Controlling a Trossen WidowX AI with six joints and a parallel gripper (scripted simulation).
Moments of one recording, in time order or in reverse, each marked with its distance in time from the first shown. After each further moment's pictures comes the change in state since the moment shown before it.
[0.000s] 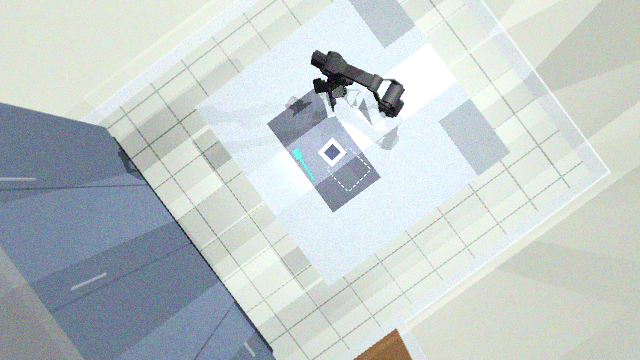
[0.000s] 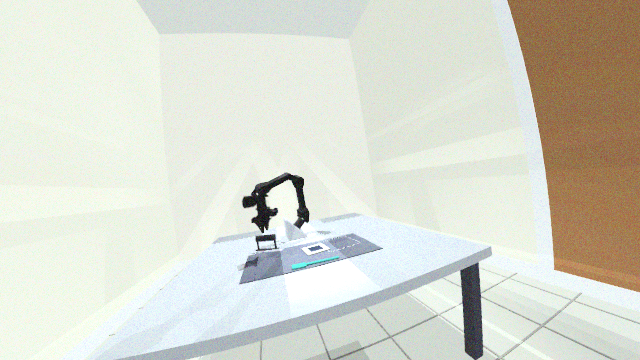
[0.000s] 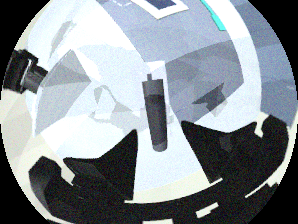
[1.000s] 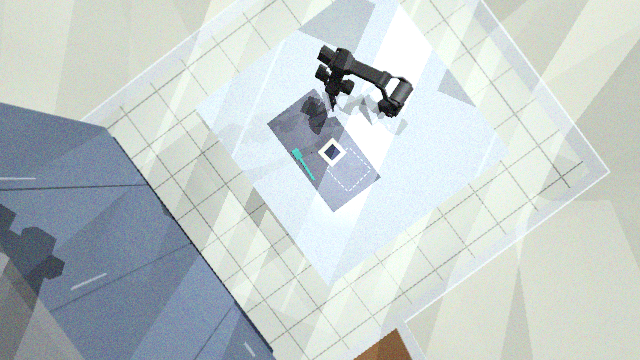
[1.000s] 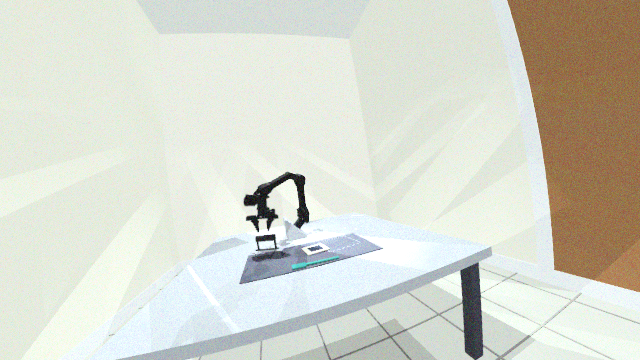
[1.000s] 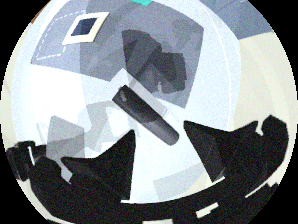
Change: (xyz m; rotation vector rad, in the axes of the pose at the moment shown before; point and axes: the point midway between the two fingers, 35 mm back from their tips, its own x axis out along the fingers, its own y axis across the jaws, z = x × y) arm 0.001 0.002 -0.010 0.660 -0.047 -0.182
